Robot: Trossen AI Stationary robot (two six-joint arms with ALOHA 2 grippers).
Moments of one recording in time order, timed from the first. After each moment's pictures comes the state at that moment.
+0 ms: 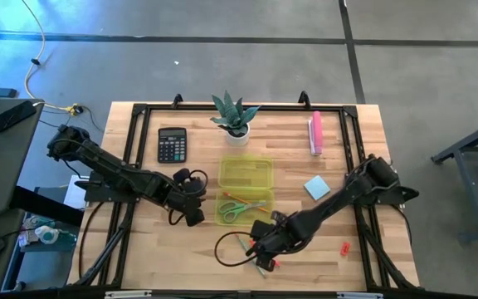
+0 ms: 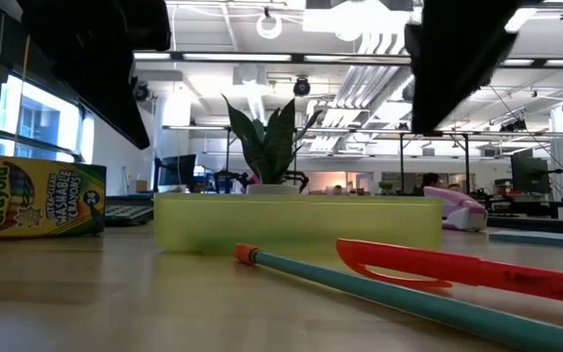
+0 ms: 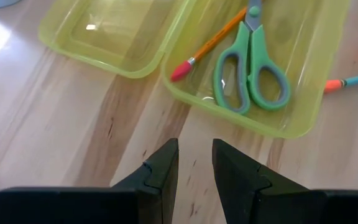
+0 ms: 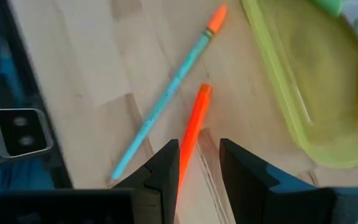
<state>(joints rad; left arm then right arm) -0.28 1.38 0.83 -0.57 -0.40 -0.68 0.56 1.95 1.51 -0.75 0.14 0.91</state>
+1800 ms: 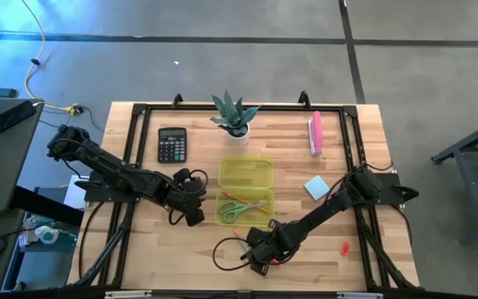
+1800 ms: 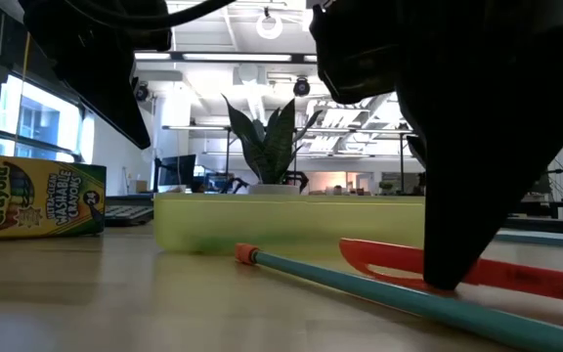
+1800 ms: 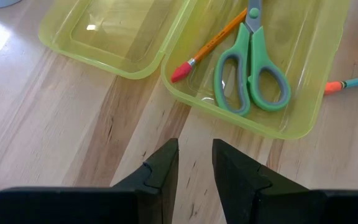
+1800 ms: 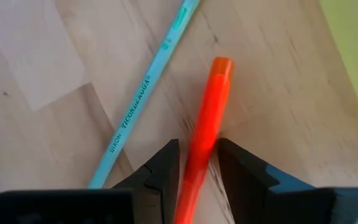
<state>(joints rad) -0.28 1.38 0.83 -0.57 -0.40 -0.68 0.56 2.14 1.51 -0.65 0.10 0.99</state>
